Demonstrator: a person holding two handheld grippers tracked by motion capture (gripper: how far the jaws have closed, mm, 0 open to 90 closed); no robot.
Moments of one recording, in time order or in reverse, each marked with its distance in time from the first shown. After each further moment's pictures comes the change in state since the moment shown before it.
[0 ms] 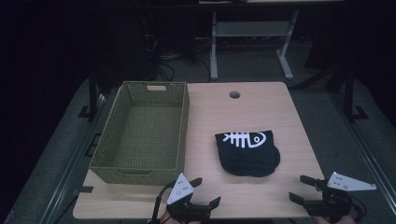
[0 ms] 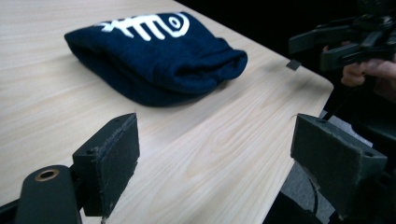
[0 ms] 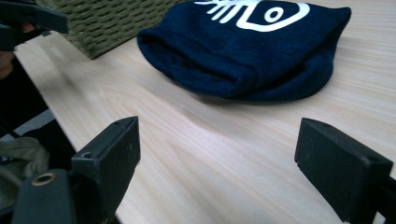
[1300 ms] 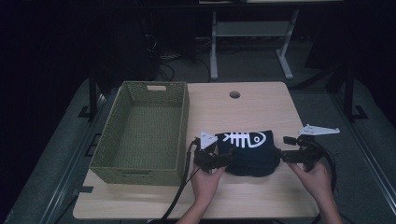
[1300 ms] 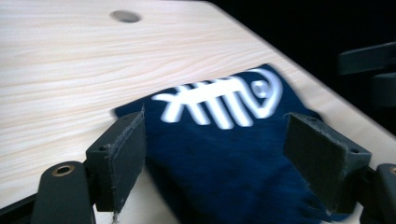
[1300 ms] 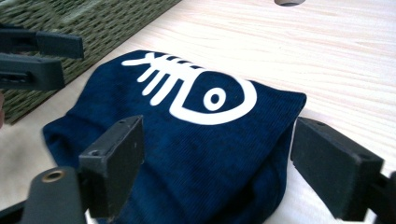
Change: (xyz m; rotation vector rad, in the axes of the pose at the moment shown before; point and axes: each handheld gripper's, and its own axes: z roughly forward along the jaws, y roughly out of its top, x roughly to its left) left arm 0.051 0.067 0.115 0.003 0.262 -0.138; right arm -0.042 0.103 0.078 0.099 -0.117 0.065
